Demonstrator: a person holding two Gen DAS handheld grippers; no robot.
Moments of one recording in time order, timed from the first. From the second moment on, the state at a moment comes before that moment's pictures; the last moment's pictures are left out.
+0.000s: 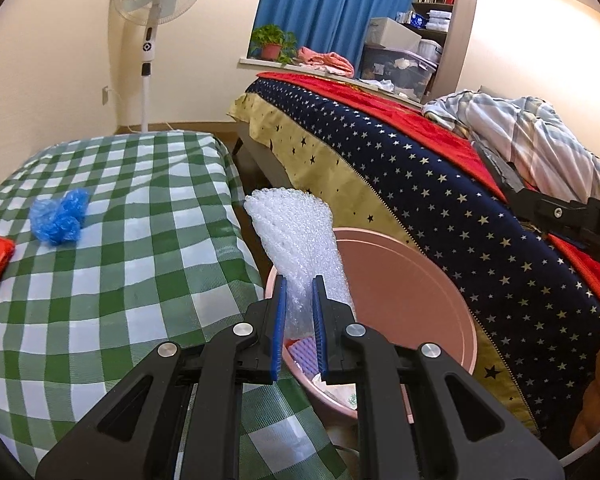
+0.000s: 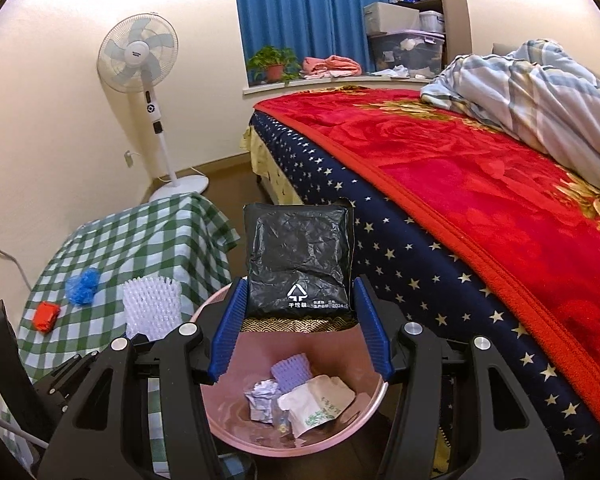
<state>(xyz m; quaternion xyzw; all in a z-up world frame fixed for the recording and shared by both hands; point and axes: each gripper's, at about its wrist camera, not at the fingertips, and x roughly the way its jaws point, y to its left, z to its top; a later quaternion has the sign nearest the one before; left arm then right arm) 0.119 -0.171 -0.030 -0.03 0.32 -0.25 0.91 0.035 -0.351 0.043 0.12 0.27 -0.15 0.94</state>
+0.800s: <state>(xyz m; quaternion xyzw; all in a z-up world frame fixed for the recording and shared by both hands) 0.122 -0.169 -0.032 -0.04 0.32 -0.26 0.91 0.038 -0.351 0.034 0.12 0.27 -0.15 0.94</state>
